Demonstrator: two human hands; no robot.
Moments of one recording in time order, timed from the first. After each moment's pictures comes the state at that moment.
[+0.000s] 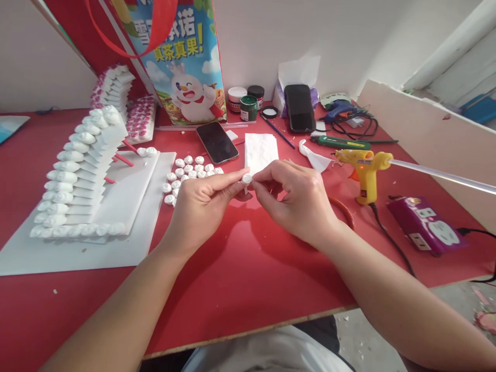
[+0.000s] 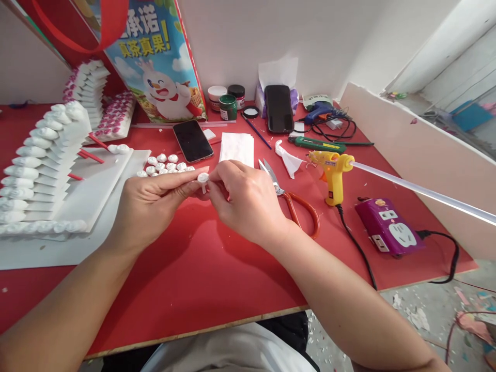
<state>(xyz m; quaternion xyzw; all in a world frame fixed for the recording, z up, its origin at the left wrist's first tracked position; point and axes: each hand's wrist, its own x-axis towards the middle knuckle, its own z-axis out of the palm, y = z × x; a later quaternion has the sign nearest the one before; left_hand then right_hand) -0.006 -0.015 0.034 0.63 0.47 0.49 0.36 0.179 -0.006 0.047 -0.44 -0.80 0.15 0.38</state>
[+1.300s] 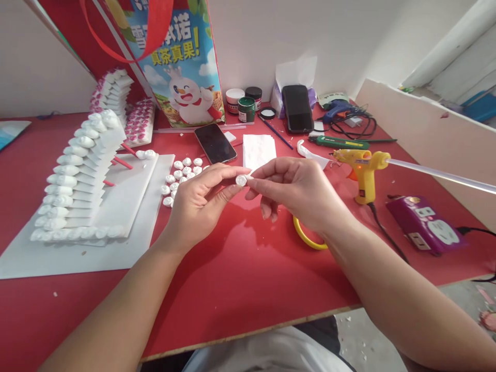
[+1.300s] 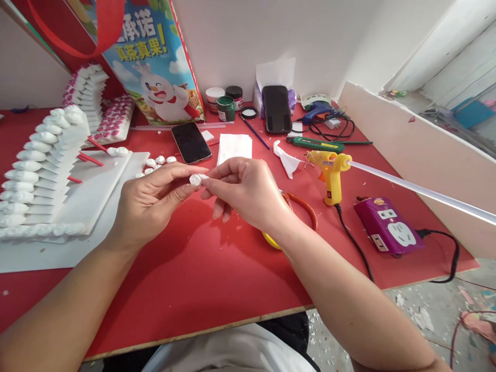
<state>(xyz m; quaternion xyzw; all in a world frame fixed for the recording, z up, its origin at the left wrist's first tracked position) -0.012 -0.010 0.033 0.71 0.42 0.47 0.32 0.180 0.001 0.067 -0.46 -0.54 0.59 0.39</state>
